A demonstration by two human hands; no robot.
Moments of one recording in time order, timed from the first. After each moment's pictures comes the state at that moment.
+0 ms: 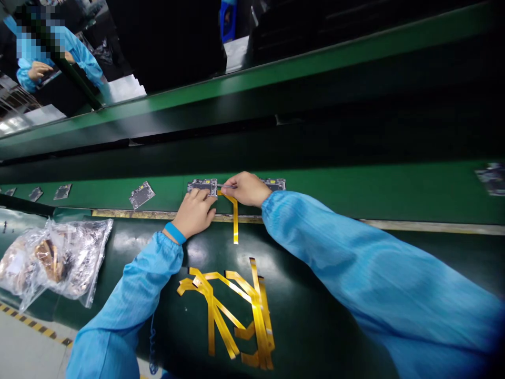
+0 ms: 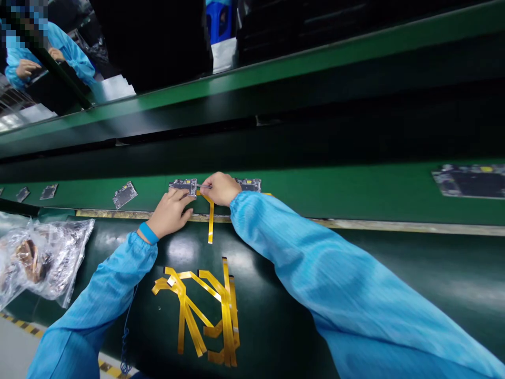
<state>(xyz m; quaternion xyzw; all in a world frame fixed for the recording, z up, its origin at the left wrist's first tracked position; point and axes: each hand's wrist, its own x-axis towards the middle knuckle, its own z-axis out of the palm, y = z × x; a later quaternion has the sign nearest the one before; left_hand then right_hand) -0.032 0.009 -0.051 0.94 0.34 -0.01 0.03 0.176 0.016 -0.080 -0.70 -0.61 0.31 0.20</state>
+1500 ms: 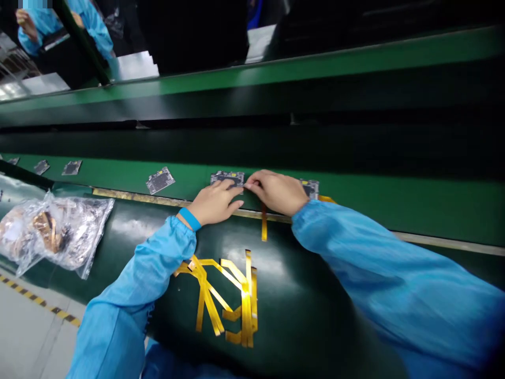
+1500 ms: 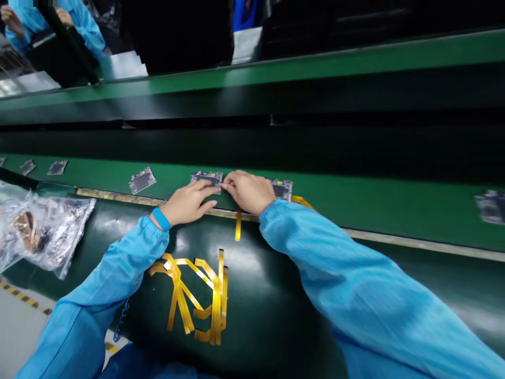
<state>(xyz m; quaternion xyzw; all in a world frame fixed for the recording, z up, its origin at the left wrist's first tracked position) 0.010 -0.008 -0.038 0.94 0.33 0.02 0.11 0.217 -0.025 -0.073 -0.69 -0.70 0.15 0.12</state>
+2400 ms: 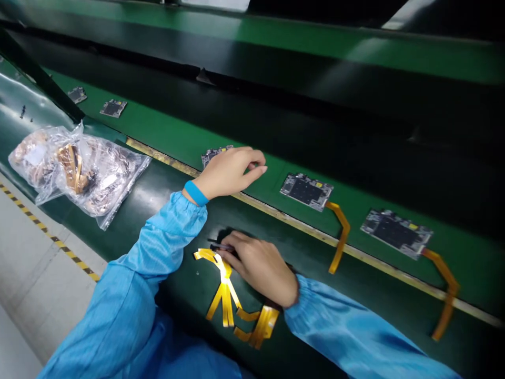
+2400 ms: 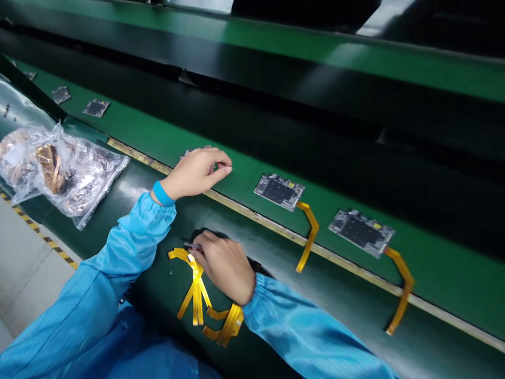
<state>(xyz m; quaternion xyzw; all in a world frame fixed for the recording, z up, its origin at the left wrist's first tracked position) -0.063 0.015 -0.016 0.86 0.42 0.20 0.21 0.086 -0.132 -0.039 -0.45 -0.85 0.27 -0.03</state>
